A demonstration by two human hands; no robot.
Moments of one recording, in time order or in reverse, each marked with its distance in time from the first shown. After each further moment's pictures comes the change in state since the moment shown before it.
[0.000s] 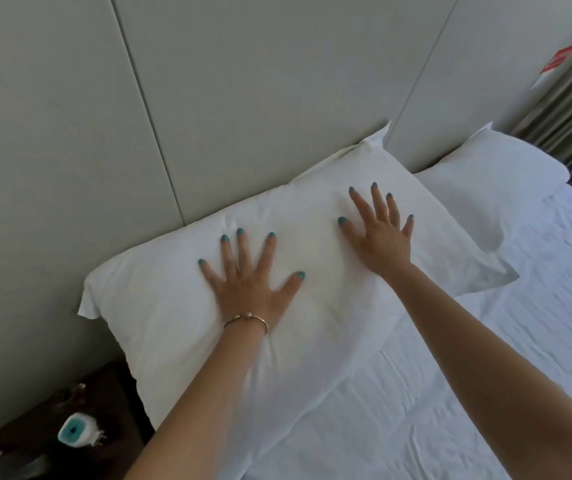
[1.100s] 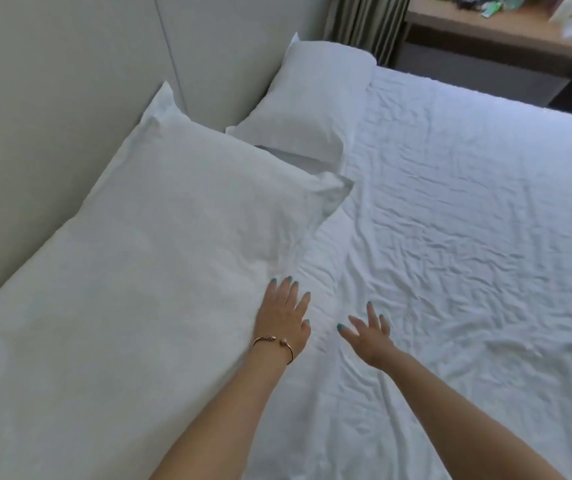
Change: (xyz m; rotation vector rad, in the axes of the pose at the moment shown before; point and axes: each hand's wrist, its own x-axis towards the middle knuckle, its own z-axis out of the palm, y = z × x) left_hand -0.086 0.190 0.130 0.394 -0.411 1.107; right_hand -0.239 0.208 0.110 0.373 -0.547 0.784
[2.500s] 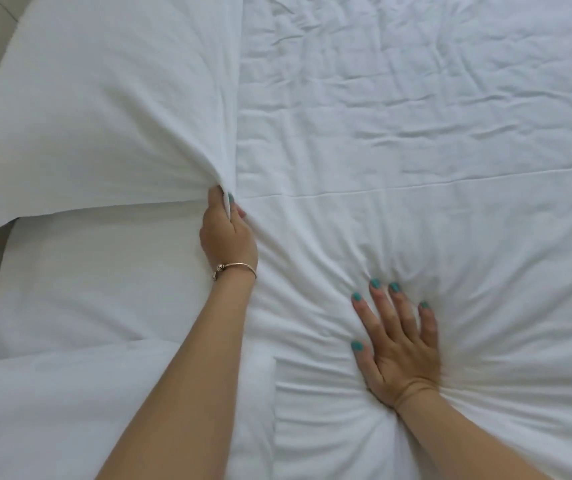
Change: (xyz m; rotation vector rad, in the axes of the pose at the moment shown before) left_hand 0.581 0.033 0.038 -0.898 0.796 -0.413; right_hand 0.410 0.143 -0.081 -0.070 0.993 -0.209
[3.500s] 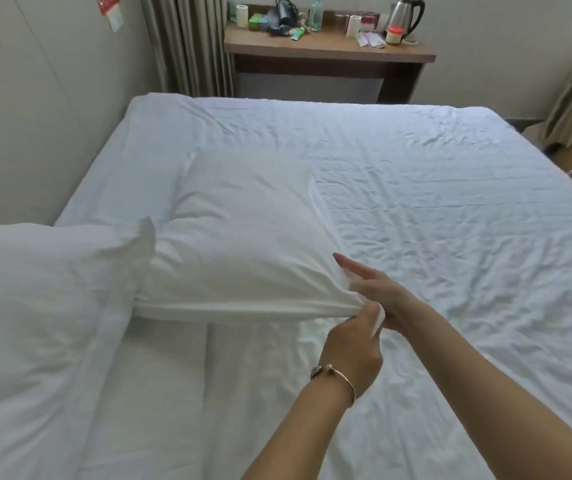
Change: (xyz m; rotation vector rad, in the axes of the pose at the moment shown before) left_hand -0.403 0.261 -0.278 -0.352 -0.954 0.365; right_hand -0.143 0.000 -0.416 1.334 -0.469 0.722
